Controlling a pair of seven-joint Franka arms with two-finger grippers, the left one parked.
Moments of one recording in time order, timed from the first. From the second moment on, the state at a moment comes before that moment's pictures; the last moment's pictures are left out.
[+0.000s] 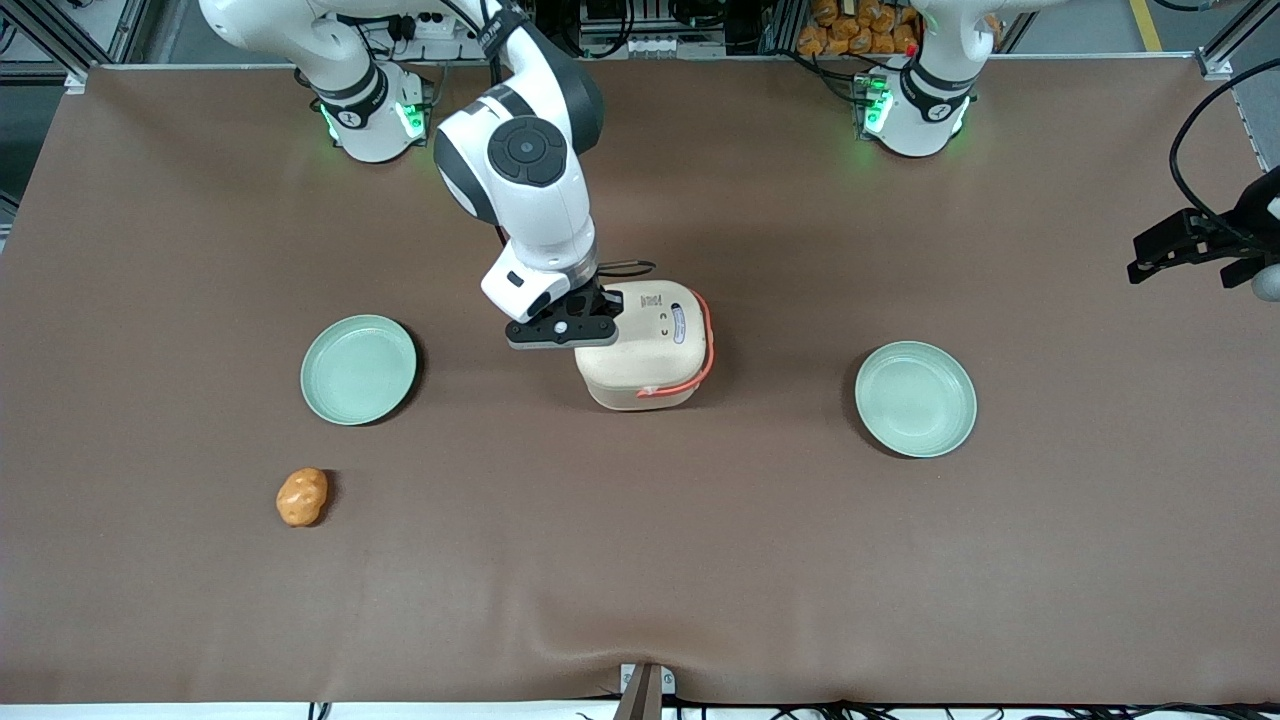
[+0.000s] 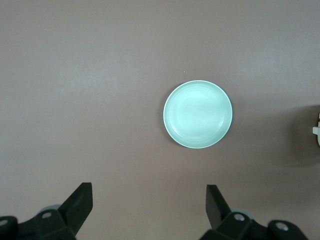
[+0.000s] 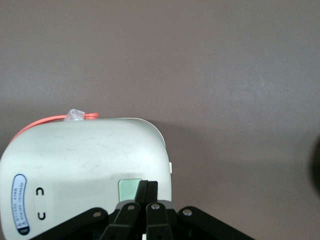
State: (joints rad) arm 0.75 0.40 -0.05 -1.61 -0.02 2.09 0.68
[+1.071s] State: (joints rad) arm 0.77 0.45 -0.05 -1.61 -0.02 2.12 0.71
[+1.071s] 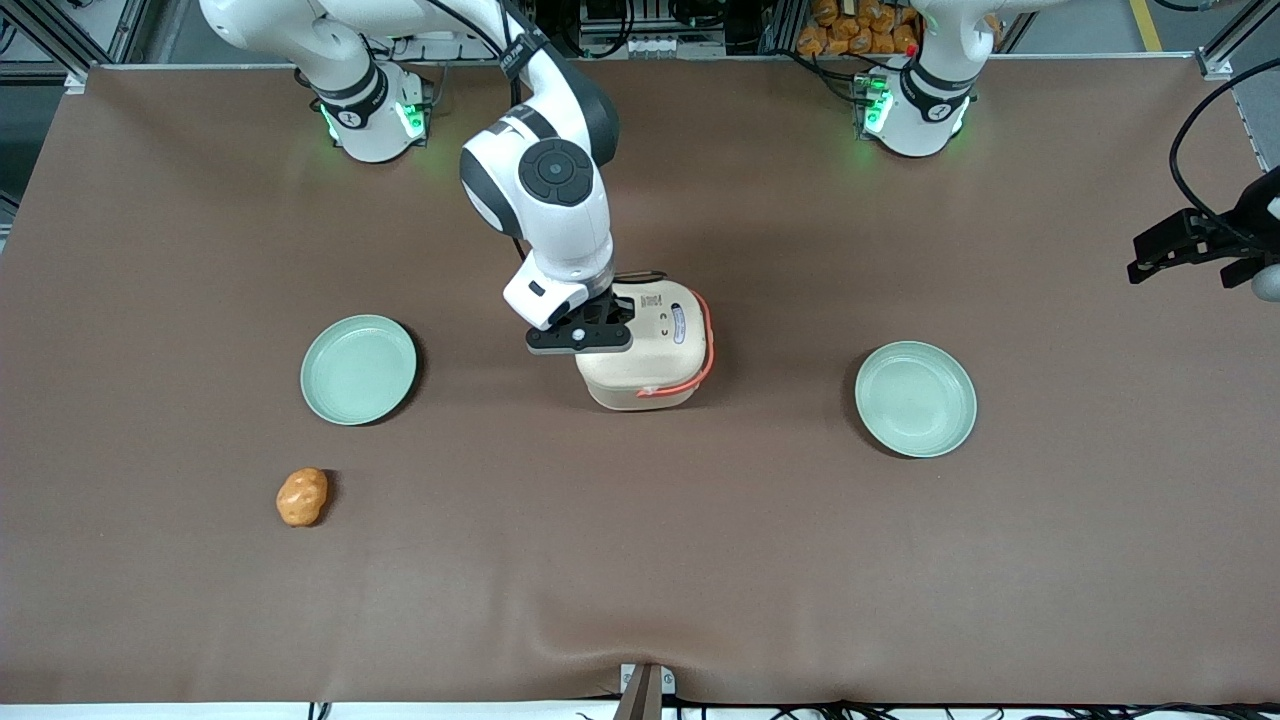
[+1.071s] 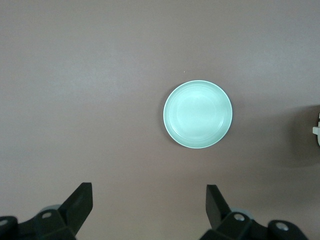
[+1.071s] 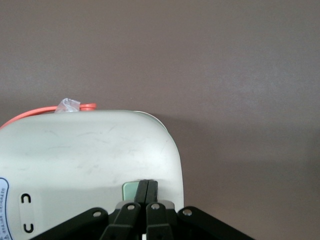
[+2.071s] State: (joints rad) arm 0.78 0.46 -0.06 -1.58 -0.03 2.10 0.73
